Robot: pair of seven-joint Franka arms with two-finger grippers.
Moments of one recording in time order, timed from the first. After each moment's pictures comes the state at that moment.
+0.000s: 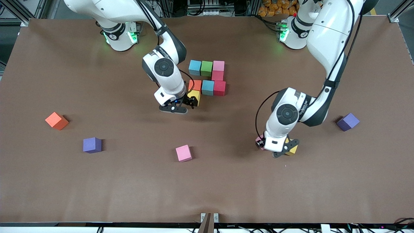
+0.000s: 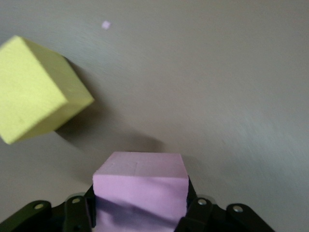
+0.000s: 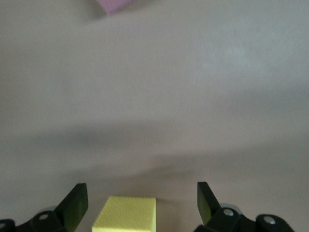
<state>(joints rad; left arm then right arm) -0.28 0.66 -0.17 -1.67 0.21 2.35 -1.00 0.60 0.42 0.08 -1.98 0.02 2.48 0.82</state>
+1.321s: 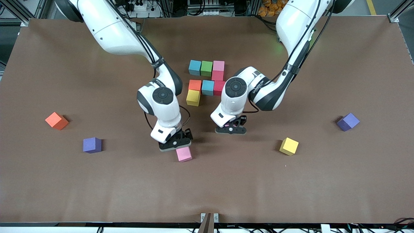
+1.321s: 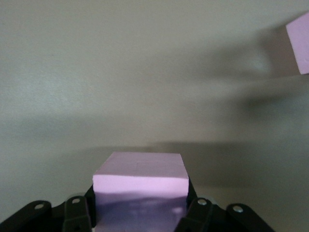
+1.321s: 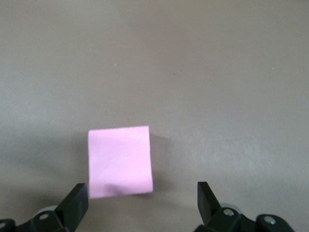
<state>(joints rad) -0.51 0.66 -0.22 -1.57 0.21 2.25 -0.72 0.48 0.75 0.07 -1.51 -0.34 2.52 0.54</state>
